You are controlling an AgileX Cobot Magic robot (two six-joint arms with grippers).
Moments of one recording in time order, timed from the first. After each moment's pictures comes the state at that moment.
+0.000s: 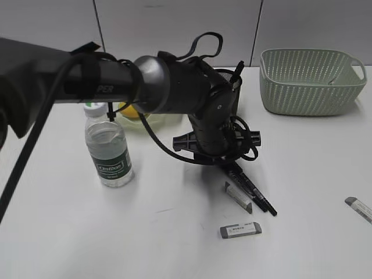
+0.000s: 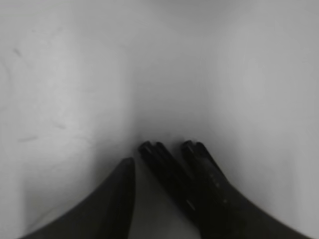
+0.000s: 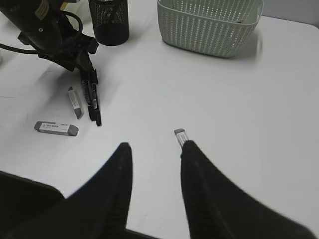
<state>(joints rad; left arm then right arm) -0.87 2.32 -1.73 0.19 0.69 -0.96 0.37 -0.01 -0.51 -0.07 1.03 0.03</state>
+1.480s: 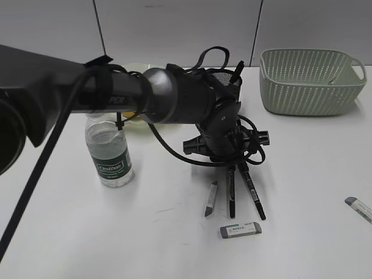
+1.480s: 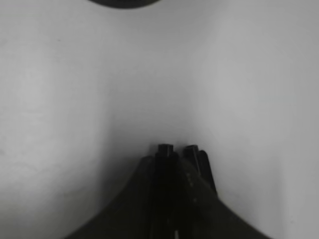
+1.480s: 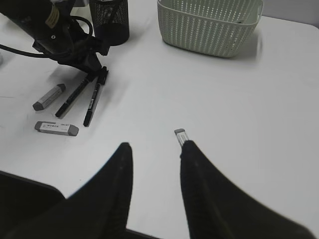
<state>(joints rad) -0.89 2.35 -1.74 0.22 0.57 -1.02 0.37 -0.01 -0.51 -0.07 1.03 0.03</state>
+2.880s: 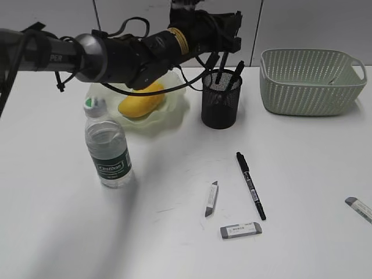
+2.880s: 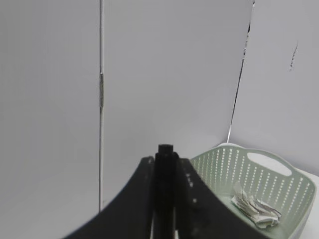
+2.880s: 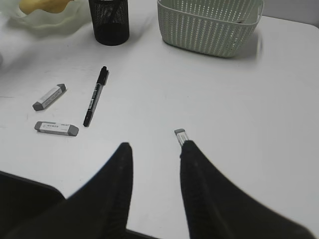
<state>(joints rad) -0.58 2.34 -1.74 0.52 -0.61 -0.54 0.37 -0.01 -0.51 -0.07 1.03 0.03</state>
